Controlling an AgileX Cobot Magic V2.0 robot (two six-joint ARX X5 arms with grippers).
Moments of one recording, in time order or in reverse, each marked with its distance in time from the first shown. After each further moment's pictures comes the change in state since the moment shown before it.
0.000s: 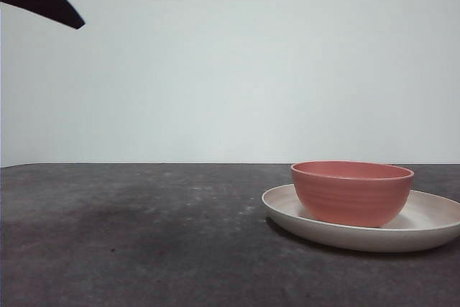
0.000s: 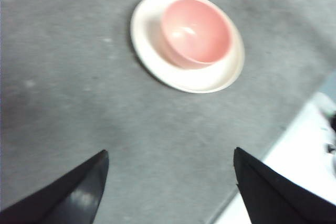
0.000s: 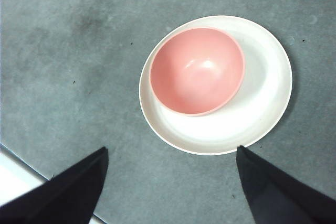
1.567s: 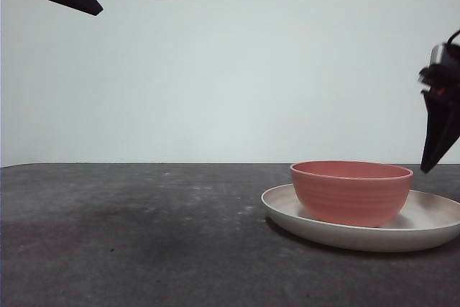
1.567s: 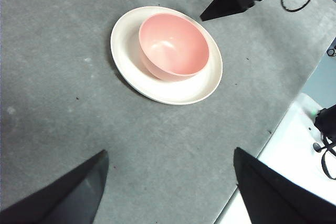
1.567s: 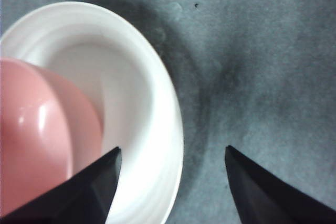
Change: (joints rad) left arm -0.003 0.000 0.000 0.047 0.030 0.042; right arm -0.192 0.750 0.003 0.401 0.018 0.058
